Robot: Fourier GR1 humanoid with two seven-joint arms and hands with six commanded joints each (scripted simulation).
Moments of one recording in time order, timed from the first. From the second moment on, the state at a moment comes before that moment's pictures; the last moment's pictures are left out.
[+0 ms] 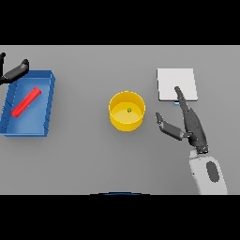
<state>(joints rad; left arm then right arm) -0.72 0.91 -0.69 -1.07 0.31 0.24 0.54 -0.06 -0.13 0.14 -1.60 0.30 -0.02 0.00</state>
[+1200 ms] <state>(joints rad) -0.68 0.90 -0.64 -1.08 0.36 0.27 0.46 -0.58 -0.38 0.58 -1.32 0.70 0.40 -0.17</state>
